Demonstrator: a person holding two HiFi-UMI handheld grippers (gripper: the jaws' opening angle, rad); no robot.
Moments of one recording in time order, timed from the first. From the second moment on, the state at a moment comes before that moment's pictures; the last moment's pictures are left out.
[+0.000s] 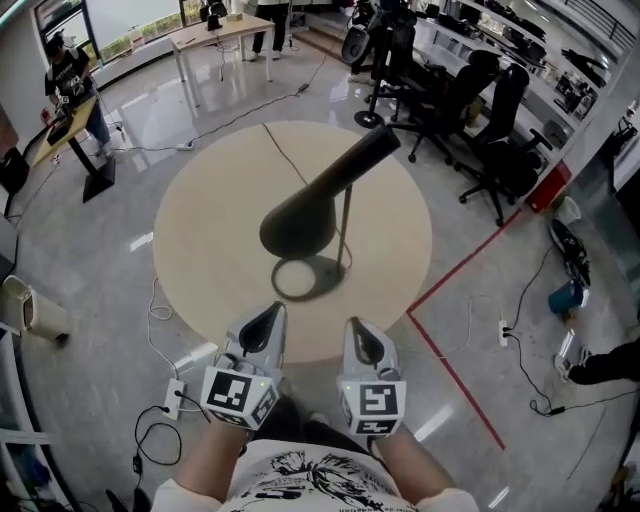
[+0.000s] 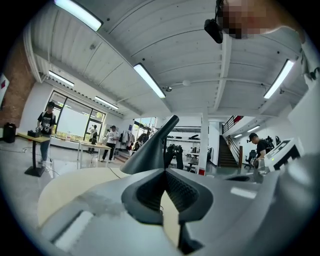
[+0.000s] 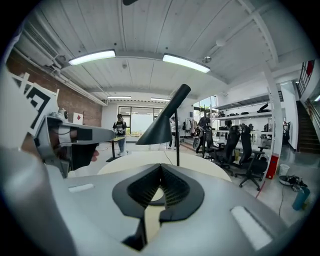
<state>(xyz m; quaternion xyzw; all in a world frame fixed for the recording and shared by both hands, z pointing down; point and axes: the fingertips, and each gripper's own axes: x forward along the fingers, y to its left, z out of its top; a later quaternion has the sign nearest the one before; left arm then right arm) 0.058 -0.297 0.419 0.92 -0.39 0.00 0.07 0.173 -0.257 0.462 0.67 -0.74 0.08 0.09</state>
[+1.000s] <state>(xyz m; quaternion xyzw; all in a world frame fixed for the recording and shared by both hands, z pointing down) -0.009 -0.109 0.467 0.92 -0.38 0.02 0.12 0.101 -0.096 0.486 0.65 -0.75 0.08 0.10</state>
